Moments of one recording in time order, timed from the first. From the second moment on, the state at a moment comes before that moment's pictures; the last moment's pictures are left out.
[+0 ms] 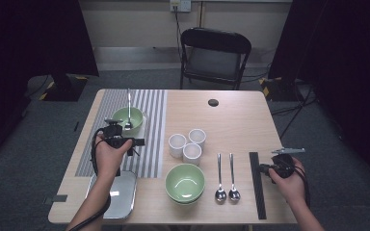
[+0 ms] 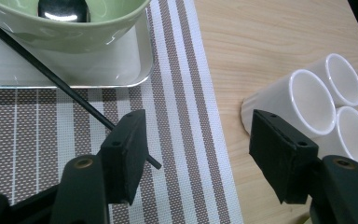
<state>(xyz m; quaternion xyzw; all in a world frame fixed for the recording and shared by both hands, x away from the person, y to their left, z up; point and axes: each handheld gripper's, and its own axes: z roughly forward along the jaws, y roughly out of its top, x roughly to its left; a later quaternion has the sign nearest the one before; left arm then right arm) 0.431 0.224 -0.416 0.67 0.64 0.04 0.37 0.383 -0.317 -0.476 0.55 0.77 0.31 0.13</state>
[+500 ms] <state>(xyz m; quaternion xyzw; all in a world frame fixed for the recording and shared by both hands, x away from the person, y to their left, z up) 0.432 0.222 -0.417 0.68 0.64 0.04 0.37 0.385 -0.318 -0.478 0.55 0.76 0.31 0.12</state>
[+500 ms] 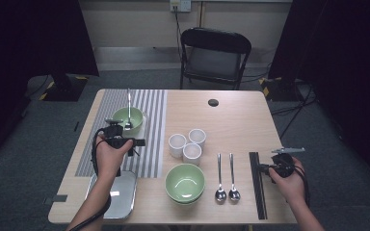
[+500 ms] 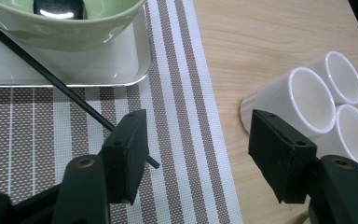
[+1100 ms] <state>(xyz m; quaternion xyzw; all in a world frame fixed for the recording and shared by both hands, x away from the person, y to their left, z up) 0.431 0.224 -0.414 0.68 0.63 0.04 0.37 0.391 -0.332 -0.478 0.58 0.74 0.30 0.12</state>
